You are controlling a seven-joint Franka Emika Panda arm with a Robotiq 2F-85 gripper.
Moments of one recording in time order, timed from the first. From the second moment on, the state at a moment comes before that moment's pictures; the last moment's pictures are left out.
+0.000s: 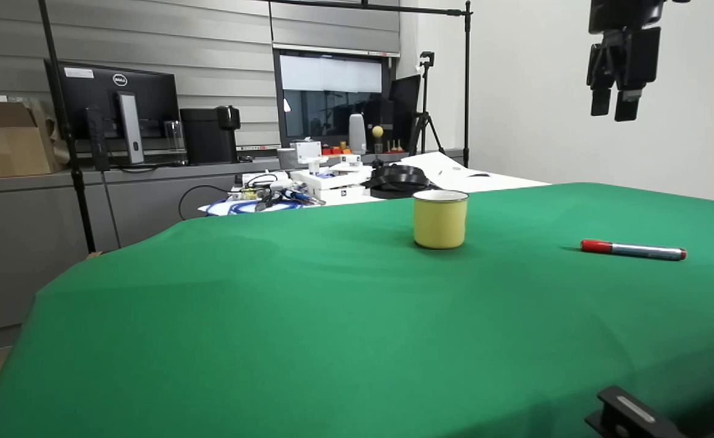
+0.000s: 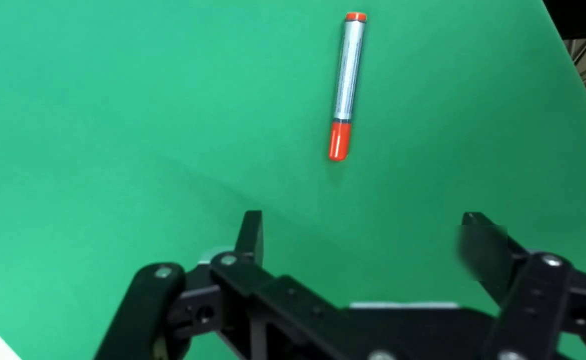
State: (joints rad) arm -0.01 -0.26 -0.10 -2.65 -0.22 2.46 -0.88
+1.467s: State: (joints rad) arm -0.13 0.23 -0.09 -2.55 -0.08 2.76 -1.07
